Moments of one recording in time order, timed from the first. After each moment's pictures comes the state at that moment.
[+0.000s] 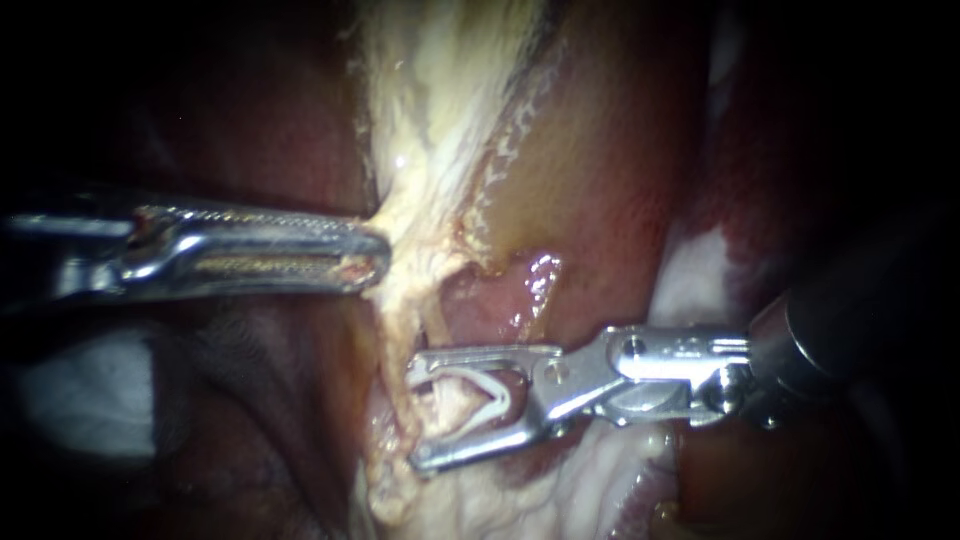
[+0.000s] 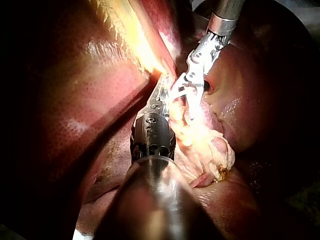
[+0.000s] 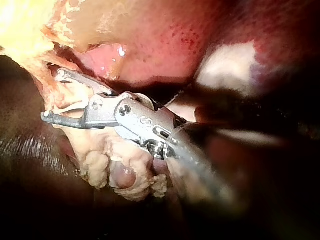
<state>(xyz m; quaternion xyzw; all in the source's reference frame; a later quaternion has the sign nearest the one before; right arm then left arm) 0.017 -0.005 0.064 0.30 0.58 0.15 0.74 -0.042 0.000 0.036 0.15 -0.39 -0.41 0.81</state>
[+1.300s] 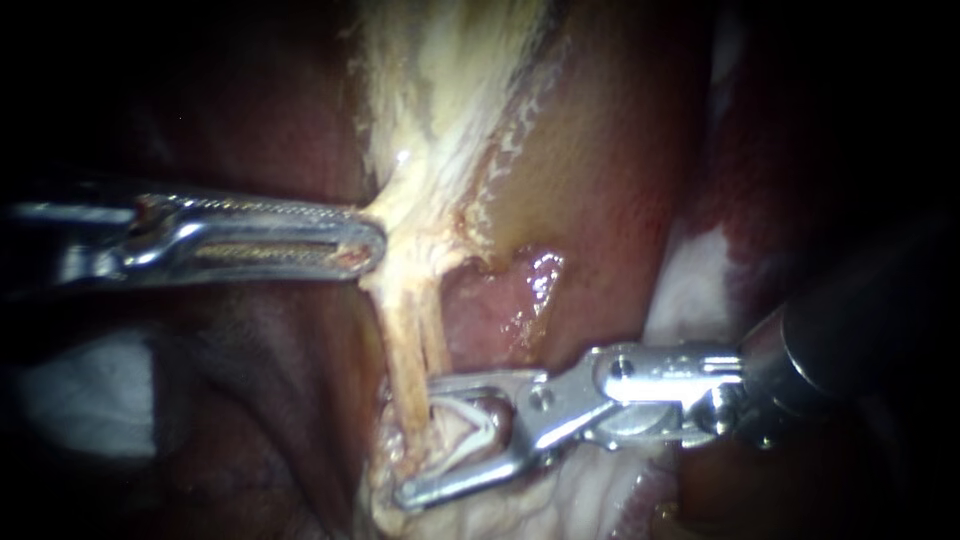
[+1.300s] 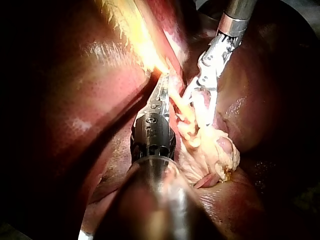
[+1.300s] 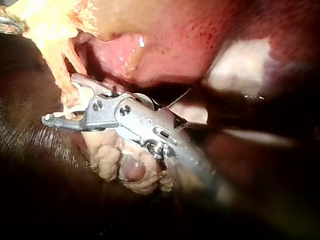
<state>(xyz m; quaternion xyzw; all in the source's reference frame) 0.018 -0.007 0.060 0.34 0.59 0.12 0.72 -0.042 0.000 0.038 0.15 -0.39 -0.41 0.81</state>
